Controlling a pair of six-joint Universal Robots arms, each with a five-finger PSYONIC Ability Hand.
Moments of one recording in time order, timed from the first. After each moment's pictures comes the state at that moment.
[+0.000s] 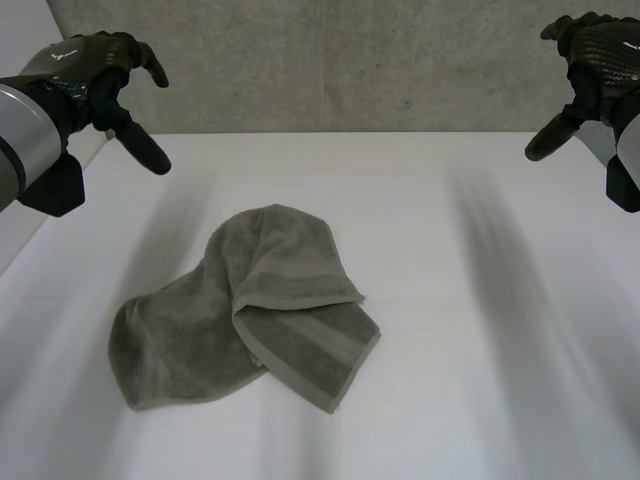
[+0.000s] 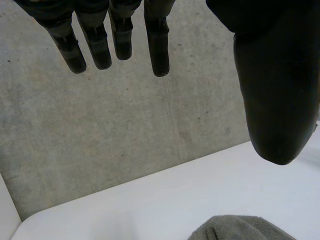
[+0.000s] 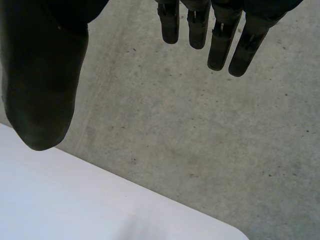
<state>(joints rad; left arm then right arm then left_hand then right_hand) 4.42 -1.73 -1.16 2.83 -1.49 3.09 1.84 -1.43 1.30 0.08 1.59 3.08 0.25 0.24 0.24 0.25 0.05 0.23 0.23 0.23 0.24 0.05</state>
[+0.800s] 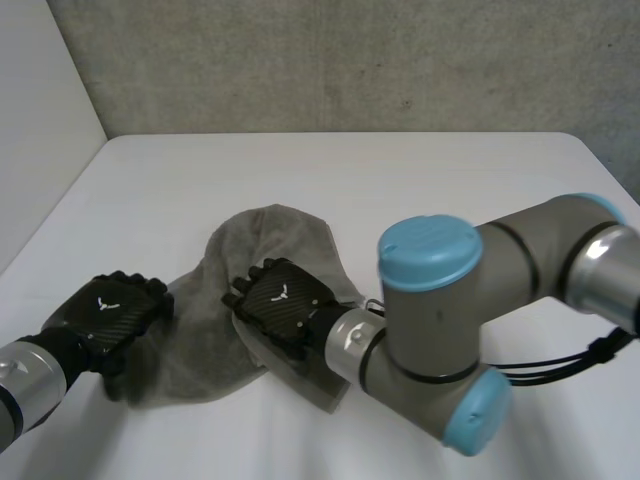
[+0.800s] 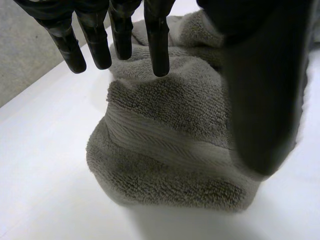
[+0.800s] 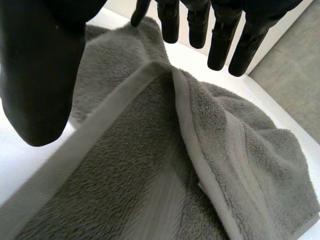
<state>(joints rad) 4.72 -1.51 -2.11 3.08 -1.14 3.74 2.37 -0.89 1.23 0.02 1.23 2.66 0.25 0.24 0.24 0.25 0.05 0.23 0.23 0.23 0.24 0.05</state>
